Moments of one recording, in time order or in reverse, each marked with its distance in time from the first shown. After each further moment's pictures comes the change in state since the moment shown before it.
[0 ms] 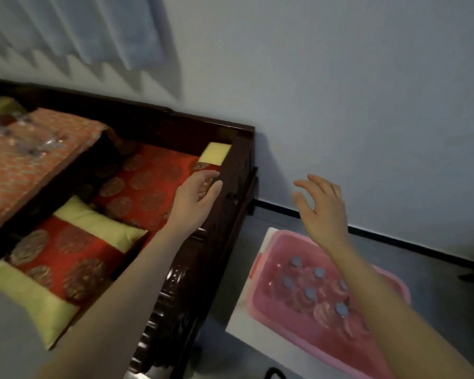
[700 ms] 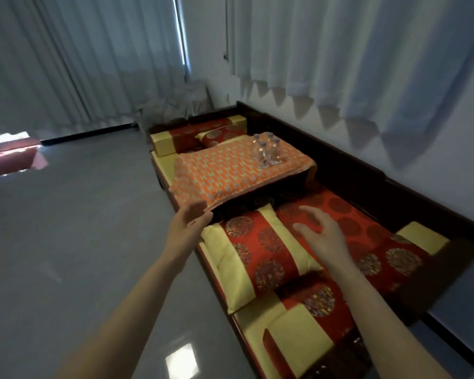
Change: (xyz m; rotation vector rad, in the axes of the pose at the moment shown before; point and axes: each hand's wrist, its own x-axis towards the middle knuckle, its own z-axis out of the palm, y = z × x) left_hand -0.292 -0.173 -0.464 -0.321 0.757 -0.465; right_hand -0.123 -0.453 0.271 0.462 -0.523 -0.323
